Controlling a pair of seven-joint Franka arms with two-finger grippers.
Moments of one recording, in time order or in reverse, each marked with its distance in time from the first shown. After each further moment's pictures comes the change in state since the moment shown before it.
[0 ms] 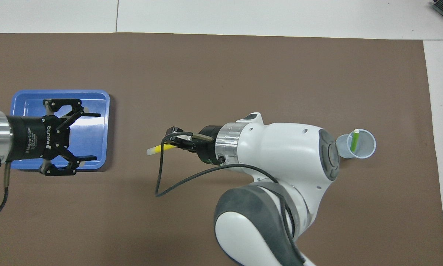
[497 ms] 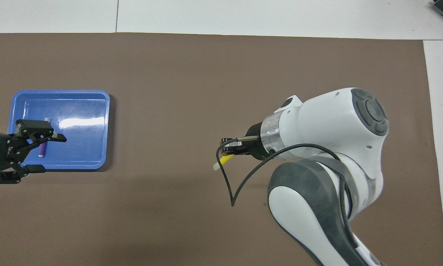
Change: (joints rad) left arm 0.124 -0.018 0.006 -0.010 0.247 -0.123 0.612; right arm -0.193 -0.058 -0.004 -0.002 -0.345 -0.457 -0.172
